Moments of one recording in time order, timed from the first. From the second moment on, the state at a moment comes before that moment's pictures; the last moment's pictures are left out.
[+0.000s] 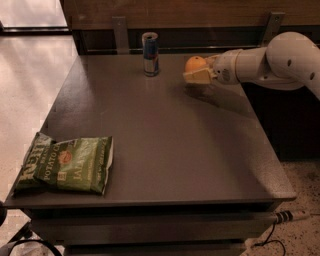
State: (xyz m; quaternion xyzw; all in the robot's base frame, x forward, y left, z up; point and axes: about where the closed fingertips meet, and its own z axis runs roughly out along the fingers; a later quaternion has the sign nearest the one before) arm 0.726 -0.129 0.868 -0.38 0.75 0.20 0.51
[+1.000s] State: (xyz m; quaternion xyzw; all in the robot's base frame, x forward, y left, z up) arm 0.764 -0.089 0.830 -0.39 0.75 0.24 0.48
